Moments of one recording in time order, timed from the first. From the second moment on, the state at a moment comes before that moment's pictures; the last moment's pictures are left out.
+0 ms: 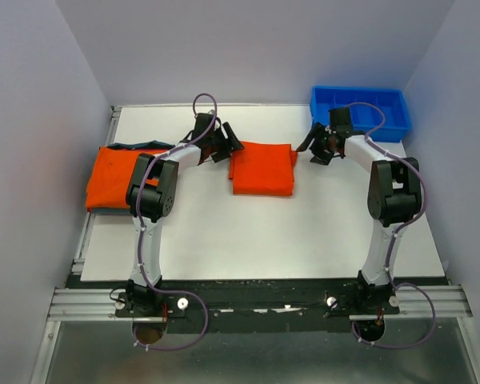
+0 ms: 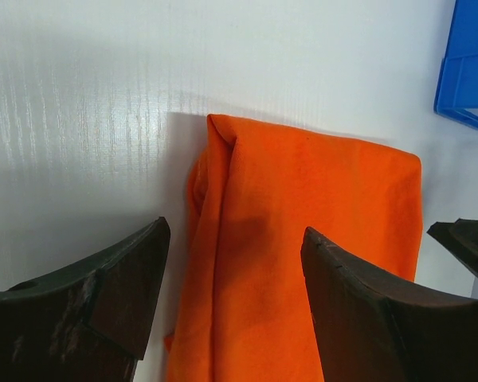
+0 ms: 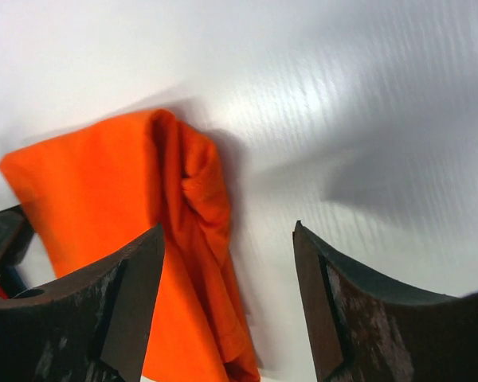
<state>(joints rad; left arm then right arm) -0.30 2.21 1.55 0.00 0.28 -0.75 0.13 2.06 1.50 -0.37 -0.21 0.65</state>
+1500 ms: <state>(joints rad) -0.29 2.28 1.65 -0.05 0.29 -0.74 0.18 2.21 1.67 -0.46 -0.23 0.63</state>
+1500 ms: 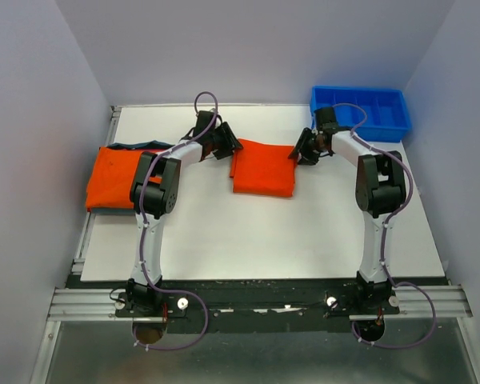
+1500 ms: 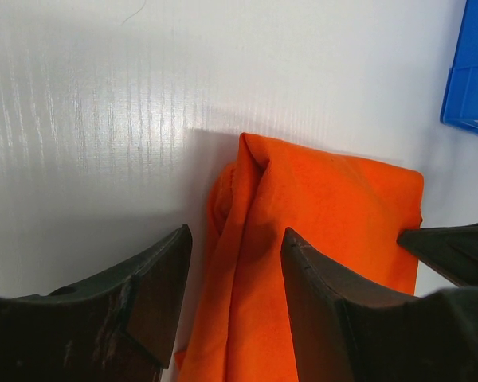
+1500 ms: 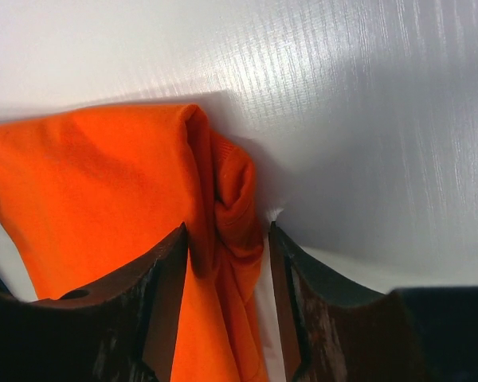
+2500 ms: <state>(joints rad) -0.31 2.16 1.36 0.24 0.24 -0.82 0.21 2.07 1.54 -0.34 -0.30 0.61</state>
